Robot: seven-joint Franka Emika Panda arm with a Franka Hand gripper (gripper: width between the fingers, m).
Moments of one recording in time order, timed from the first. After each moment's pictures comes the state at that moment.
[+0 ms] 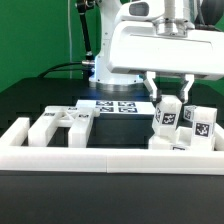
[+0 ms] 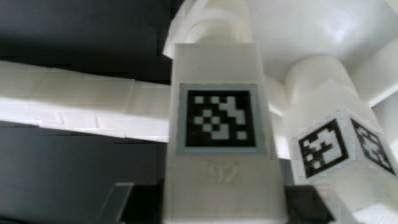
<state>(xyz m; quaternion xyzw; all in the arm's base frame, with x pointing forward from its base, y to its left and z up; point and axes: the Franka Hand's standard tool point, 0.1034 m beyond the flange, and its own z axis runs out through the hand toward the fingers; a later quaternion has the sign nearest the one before) 0.606 0.044 0.093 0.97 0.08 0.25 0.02</state>
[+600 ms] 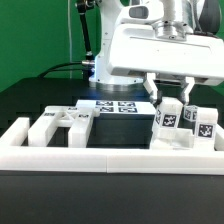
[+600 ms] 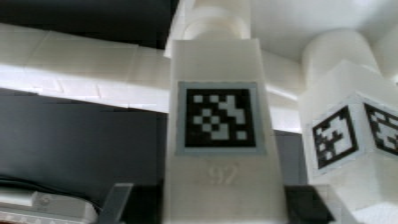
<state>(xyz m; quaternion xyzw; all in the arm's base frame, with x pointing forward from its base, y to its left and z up) 0.614 0.043 0.093 0.95 0.08 0.30 0.03</state>
